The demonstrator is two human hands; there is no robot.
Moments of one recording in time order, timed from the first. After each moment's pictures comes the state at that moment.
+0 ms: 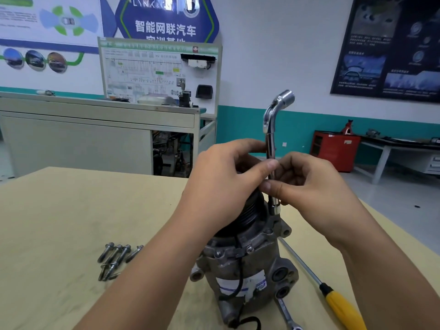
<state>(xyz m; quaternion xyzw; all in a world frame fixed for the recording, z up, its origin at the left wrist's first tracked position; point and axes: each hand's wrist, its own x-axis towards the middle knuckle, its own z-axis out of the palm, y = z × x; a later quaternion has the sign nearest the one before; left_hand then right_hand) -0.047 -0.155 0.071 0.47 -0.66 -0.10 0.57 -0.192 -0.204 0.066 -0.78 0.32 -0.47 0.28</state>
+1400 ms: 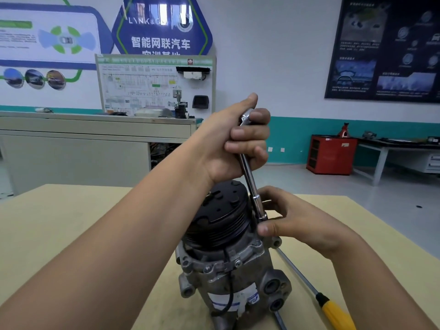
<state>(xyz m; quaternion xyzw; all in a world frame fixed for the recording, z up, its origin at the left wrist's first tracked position) -0.054 -0.187 0.143 0.20 -0.49 -0.69 0.49 -0.214 -0.239 0.043 -0.82 0.27 -0.27 0.42</state>
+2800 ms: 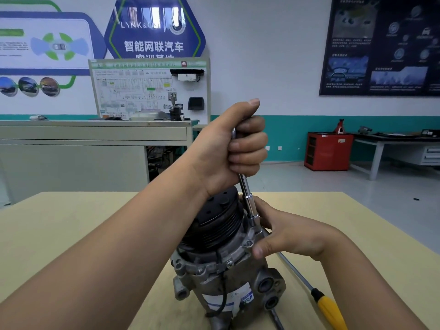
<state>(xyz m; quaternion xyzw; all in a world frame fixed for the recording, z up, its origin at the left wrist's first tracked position) -0.064 -0.192 0.131 0.19 -0.58 -0.62 0.49 -0.215 -0.245 0.031 -0.83 0.24 -0.16 0.47</state>
